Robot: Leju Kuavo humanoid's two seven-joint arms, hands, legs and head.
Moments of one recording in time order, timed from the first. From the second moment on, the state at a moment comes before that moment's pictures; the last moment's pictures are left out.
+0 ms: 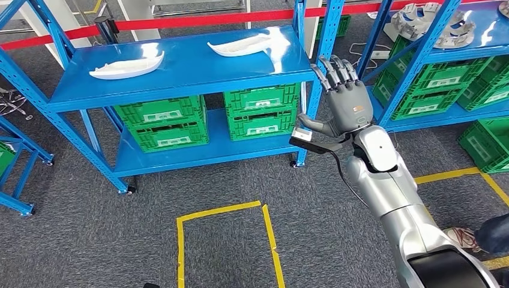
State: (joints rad) left arm -0.10 -0.12 0.61 -0.20 -0.76 0.12 -0.25; right arm -0.69 -0.08 0.43 -0.77 1.31 -0.35 -0.39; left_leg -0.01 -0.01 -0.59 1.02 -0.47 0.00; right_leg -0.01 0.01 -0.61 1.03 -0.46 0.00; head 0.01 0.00
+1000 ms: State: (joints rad) left arm -0.10 -0.13 0.63 -0.20 -0.77 0.13 -0.23; right arm -0.73 0.01 0.53 -0.69 1.31 -0.34 -0.36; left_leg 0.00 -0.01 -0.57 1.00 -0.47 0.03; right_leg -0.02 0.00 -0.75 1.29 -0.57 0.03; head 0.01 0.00
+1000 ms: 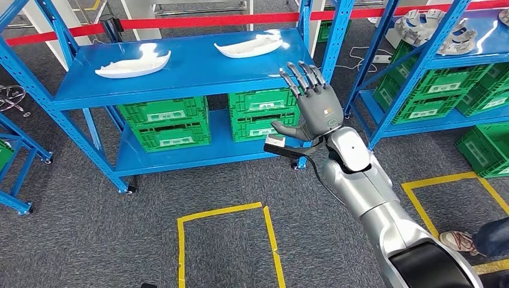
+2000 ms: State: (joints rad) left arm -0.10 -0.13 0.63 -0.20 -0.77 0.14 -0.22; right arm -0.72 0.00 0.54 -0.66 1.31 -0.33 -0.35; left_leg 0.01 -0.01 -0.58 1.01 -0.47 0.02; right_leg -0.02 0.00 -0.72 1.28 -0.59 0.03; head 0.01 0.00
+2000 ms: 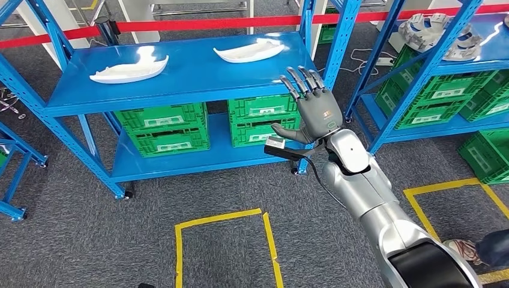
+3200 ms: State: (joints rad) left arm -0.08 -0.13 0.65 -0.20 -0.79 0.14 -0.21; right arm -0.72 0.01 0.54 -0.64 1.32 -0.32 -0.31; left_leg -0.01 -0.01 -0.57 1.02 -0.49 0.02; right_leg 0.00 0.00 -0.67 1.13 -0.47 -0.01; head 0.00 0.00
